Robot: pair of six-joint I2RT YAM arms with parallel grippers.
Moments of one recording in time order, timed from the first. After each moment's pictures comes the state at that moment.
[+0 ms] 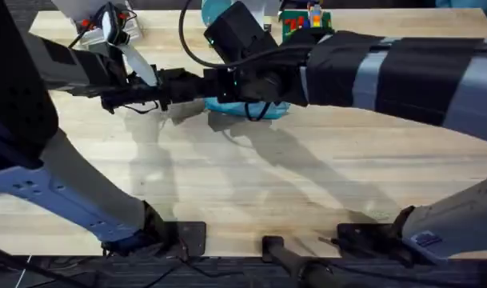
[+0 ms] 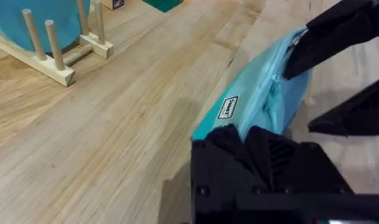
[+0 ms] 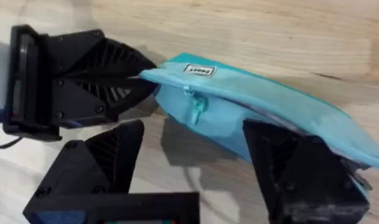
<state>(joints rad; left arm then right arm) 0.31 1.91 0.94 -0.36 1.29 1.05 0.84 1.80 1.31 -0.43 0.18 0.65</state>
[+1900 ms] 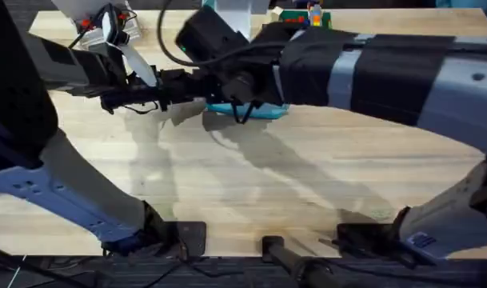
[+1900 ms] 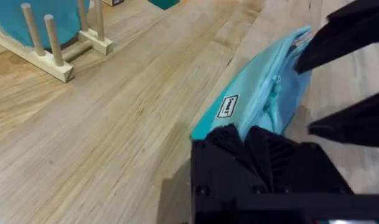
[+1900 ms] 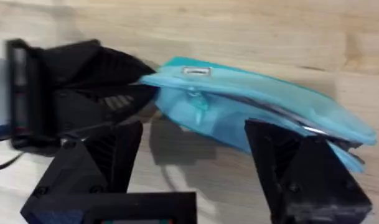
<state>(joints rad) 0.32 1.91 0.94 -0.37 1.29 1.05 0.92 1.87 1.45 -0.59 0.35 0.76</state>
